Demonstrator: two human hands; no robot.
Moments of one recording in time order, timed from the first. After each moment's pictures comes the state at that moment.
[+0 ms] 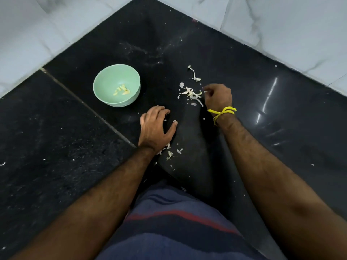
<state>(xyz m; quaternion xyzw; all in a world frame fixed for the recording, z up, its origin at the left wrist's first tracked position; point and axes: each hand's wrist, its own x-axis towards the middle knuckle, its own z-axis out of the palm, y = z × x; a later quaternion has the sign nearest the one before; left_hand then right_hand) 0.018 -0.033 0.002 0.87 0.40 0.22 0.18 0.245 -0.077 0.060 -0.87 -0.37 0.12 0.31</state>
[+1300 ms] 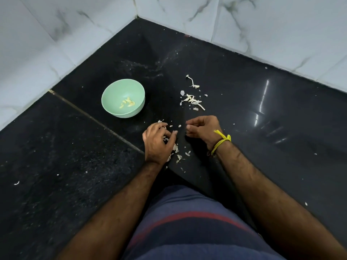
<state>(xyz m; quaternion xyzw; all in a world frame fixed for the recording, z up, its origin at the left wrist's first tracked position) -0.004 -0.049 0.002 0.83 0.40 0.32 0.23 0.156 -0.127 0.060 -0.70 -0.17 0.44 0.54</state>
